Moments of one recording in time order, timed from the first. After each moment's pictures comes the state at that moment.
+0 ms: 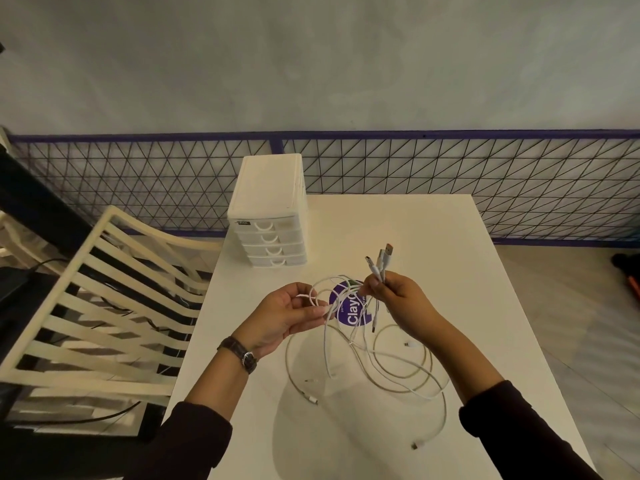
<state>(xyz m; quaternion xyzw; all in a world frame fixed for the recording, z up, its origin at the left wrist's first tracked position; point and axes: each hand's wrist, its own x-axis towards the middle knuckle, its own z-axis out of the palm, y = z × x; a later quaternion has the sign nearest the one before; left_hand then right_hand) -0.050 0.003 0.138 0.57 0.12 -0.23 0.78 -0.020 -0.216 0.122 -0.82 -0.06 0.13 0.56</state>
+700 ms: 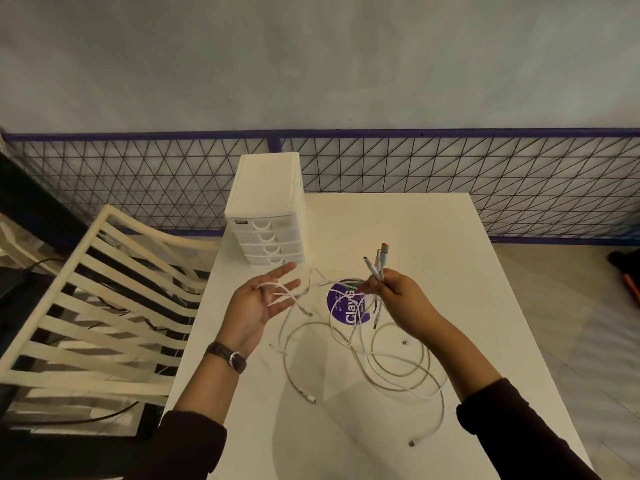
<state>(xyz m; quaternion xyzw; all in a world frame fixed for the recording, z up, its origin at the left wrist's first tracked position) -0.048 0.021 0.143 0.55 0.15 -0.07 0.82 -0.015 -0.218 0.119 -0.85 -0.05 0.13 0.51</state>
